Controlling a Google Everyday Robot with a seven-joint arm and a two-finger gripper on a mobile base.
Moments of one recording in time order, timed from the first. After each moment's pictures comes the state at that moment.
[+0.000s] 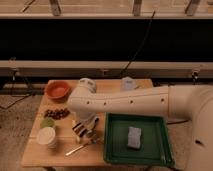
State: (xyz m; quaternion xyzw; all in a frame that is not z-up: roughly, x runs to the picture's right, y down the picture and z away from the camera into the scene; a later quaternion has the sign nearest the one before) arm -0.108 0.173 0.719 -0.26 -0.17 -0.36 0.88
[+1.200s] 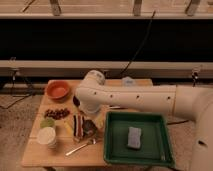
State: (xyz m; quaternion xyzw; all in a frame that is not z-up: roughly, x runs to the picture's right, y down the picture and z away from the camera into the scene) arm -0.072 0.149 0.728 -0.27 -0.17 -0.35 0.88
